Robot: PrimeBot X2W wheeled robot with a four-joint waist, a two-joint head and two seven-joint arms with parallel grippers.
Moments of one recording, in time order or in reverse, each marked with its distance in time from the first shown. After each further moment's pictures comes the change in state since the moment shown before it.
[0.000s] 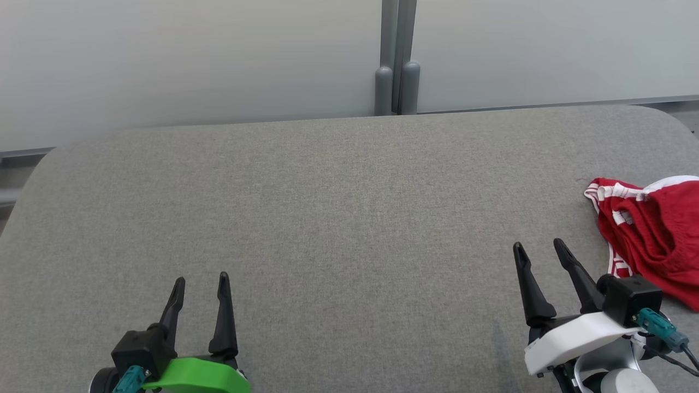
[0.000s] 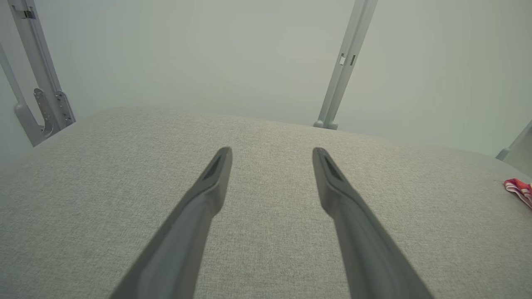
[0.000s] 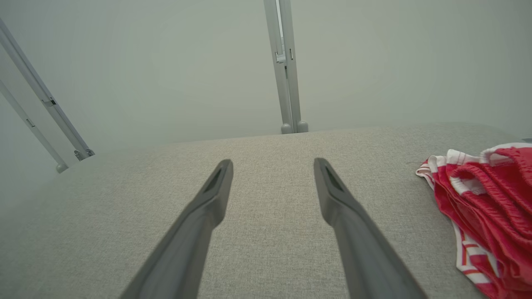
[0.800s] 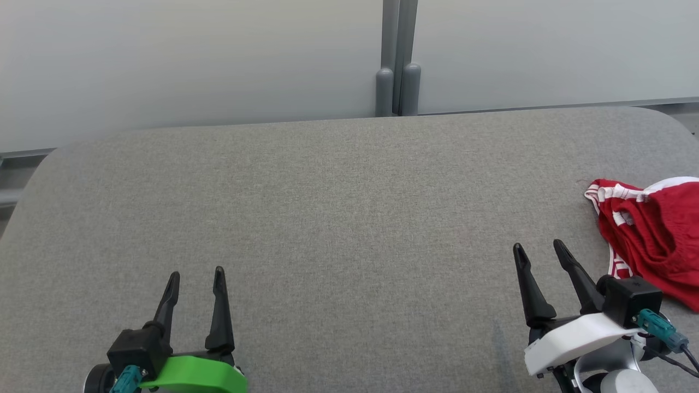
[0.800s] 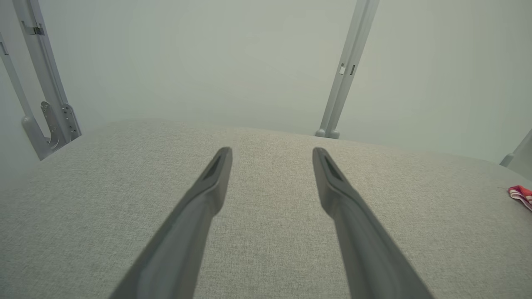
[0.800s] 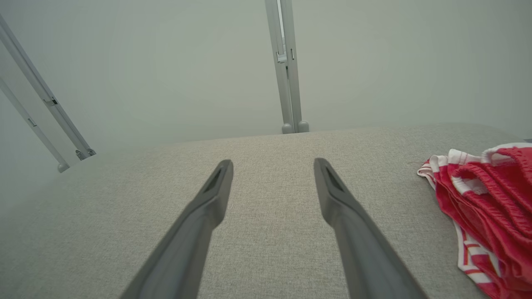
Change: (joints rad) left arm 0.006 -0.018 0.035 -0.011 0.046 -0.016 0.000; right arm 0.002 0.000 0.002 0.006 0.000 0.000 -0.005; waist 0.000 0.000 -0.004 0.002
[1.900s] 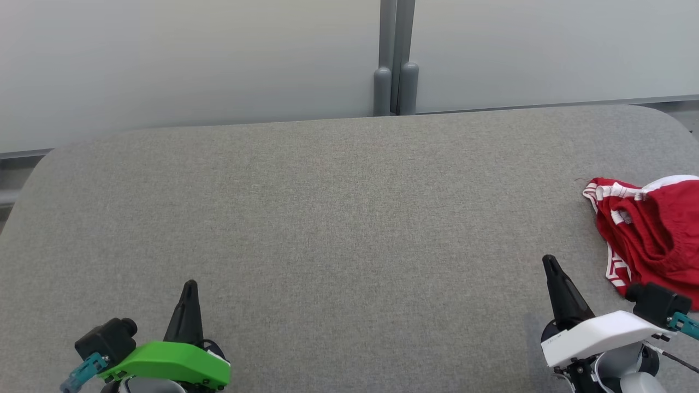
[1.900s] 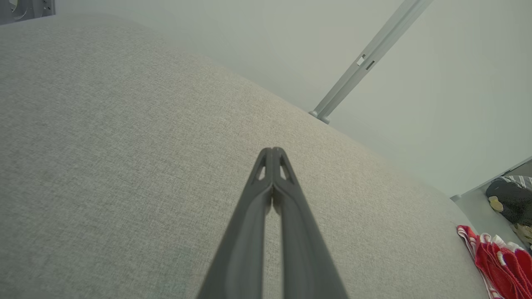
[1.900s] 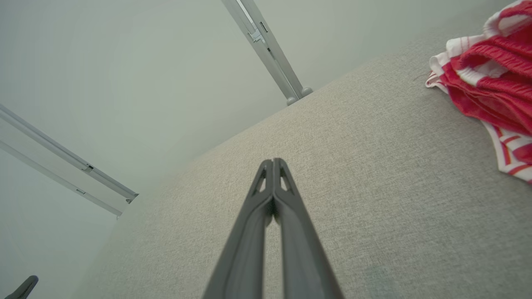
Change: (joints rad) left arm -0.014 -0.074 0.114 0.097 -0.310 -0.109 0.093; right arm -0.013 -0.017 -0.022 0.102 0.428 0.000 0.040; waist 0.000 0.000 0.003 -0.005
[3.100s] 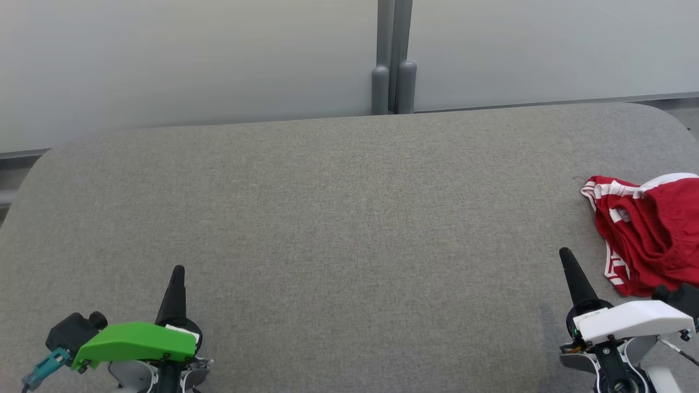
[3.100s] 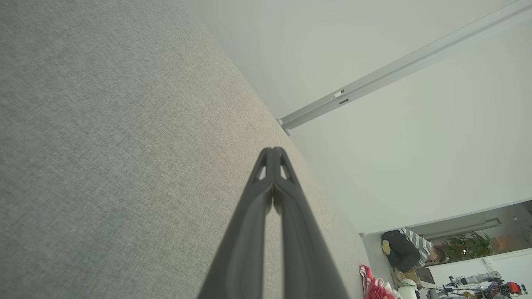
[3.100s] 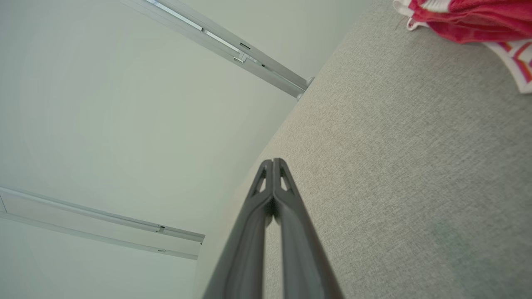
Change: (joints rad) left arm -0.057 -0.067 0.149 0.062 -0.358 -0.127 0.105; right arm -0.055 -0.012 -0.056 0.071 0.462 0.000 0.062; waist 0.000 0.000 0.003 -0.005
